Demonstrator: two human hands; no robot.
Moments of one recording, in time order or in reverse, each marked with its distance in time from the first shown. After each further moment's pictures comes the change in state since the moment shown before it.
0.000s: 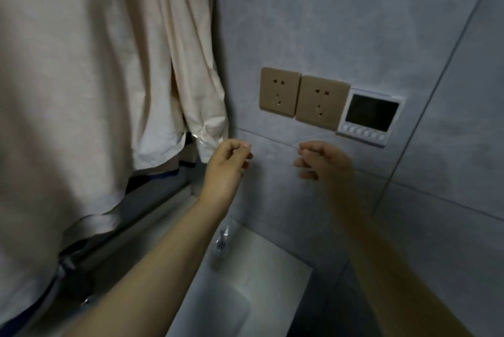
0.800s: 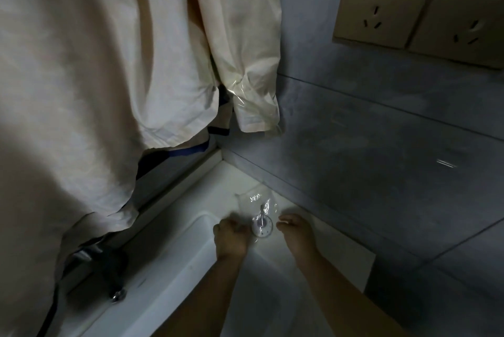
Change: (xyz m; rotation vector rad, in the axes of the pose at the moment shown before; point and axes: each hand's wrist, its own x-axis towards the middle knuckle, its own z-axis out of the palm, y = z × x) left_hand 0.009 -0.286 -0.083 0.613 0.182 -0.661; right_hand -0.031 0.297 0.163 -0.095 -0.064 0.698
